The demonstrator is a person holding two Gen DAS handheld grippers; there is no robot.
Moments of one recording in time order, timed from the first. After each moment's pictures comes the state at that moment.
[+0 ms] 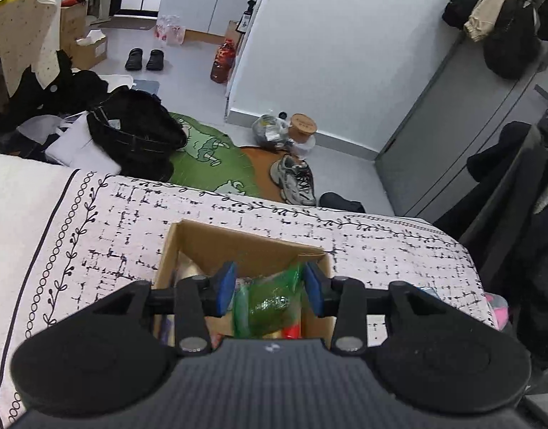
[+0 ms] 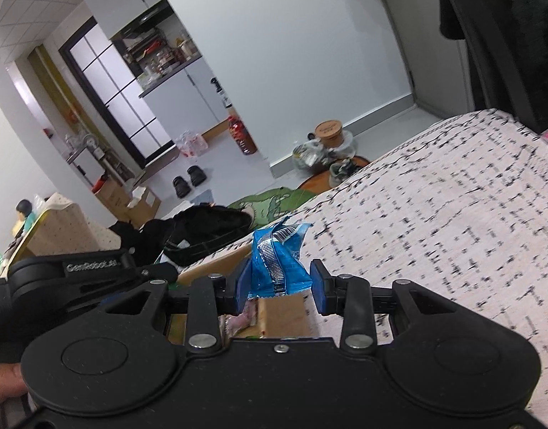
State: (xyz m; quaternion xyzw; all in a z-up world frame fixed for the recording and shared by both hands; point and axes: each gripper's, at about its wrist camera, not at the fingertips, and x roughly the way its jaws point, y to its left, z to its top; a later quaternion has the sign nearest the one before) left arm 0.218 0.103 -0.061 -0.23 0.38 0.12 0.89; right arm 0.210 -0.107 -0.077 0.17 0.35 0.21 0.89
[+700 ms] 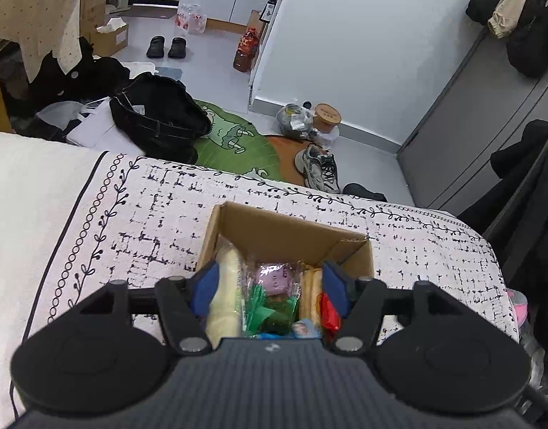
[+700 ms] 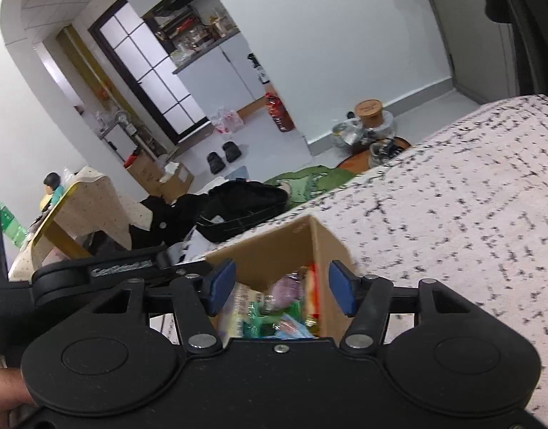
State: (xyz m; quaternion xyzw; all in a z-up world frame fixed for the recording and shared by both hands) left arm 0.203 0.120 -0.073 -0.23 0.40 0.15 0.87; right arm 0.210 -0.087 -0.080 0.18 0.37 0.26 0.87
